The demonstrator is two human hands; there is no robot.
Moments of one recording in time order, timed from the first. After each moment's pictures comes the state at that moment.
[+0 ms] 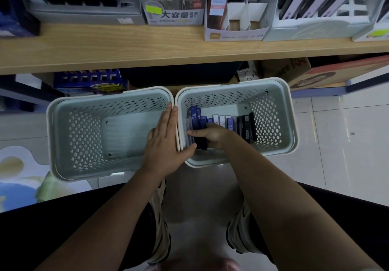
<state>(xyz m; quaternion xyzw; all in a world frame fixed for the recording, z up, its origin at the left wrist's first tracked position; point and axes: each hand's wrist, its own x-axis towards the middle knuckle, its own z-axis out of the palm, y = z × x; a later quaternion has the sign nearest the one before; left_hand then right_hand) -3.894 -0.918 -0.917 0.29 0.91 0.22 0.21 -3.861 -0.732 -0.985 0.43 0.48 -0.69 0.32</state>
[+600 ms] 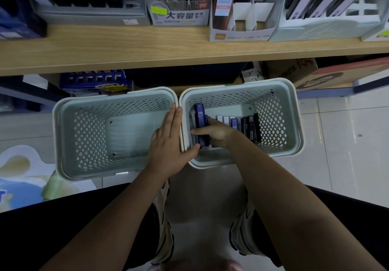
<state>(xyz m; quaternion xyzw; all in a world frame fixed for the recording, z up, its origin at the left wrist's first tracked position) -3.894 -0.918 -0.918 0.30 0.91 0.22 0.20 -3.867 -0.729 -0.993 0.35 0.49 -0.73 0.32</state>
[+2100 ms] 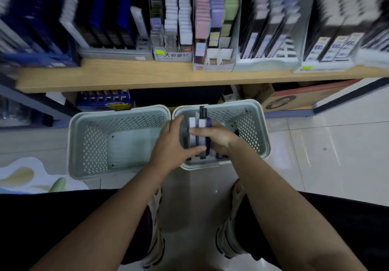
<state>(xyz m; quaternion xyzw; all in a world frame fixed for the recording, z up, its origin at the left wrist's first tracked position) -3.888 -0.887 -0.831 0.21 0.87 0.36 0.26 -3.841 -0.718 -0.845 0.30 0.51 -0.79 0.19</state>
